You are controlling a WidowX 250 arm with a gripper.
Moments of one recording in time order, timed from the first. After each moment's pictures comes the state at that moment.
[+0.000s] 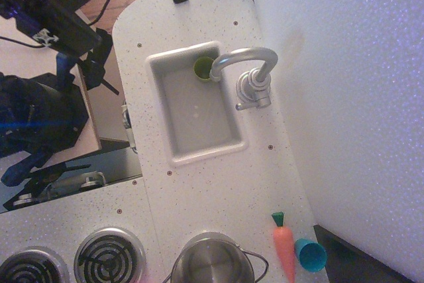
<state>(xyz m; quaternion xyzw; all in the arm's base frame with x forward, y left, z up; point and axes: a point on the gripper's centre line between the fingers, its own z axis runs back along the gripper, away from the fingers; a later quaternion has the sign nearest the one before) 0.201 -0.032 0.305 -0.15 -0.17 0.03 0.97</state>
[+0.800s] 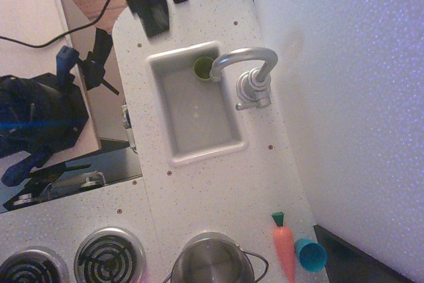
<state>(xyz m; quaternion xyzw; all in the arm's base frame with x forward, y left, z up) 0.262 -0.006 0.208 -0.19 0.04 0.07 0.98</state>
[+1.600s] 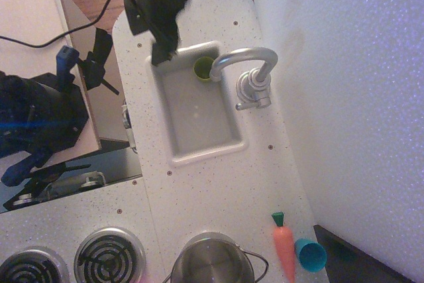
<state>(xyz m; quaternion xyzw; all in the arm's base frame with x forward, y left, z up) 0.251 -0.017 0.172 -0.04 0.16 0.12 0.98</state>
